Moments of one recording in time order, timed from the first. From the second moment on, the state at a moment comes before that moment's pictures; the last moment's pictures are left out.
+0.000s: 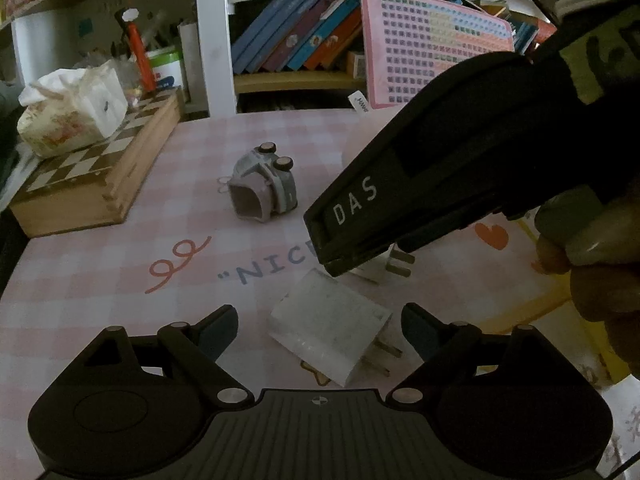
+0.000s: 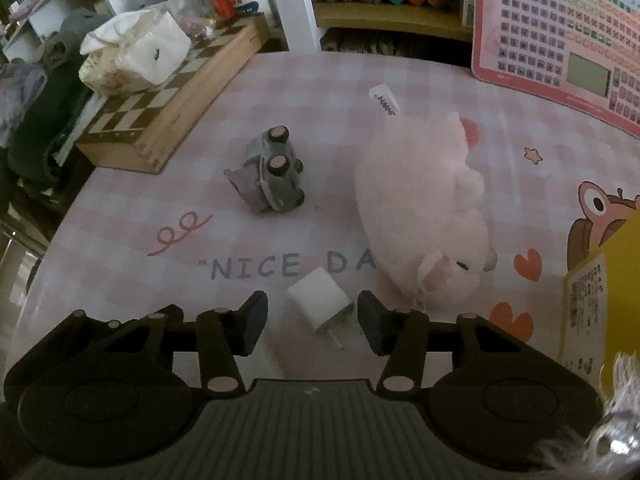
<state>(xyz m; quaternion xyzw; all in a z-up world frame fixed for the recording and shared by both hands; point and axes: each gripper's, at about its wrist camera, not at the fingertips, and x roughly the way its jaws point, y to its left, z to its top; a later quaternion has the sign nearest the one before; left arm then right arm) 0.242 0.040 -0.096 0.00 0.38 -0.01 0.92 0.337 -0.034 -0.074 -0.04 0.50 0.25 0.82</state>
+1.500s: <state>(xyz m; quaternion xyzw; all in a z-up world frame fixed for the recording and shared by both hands) 0.100 0.077 -0.009 -0.03 0.33 -0.04 0.94 0.188 -0.078 0.004 -0.04 0.43 0.30 0.85</state>
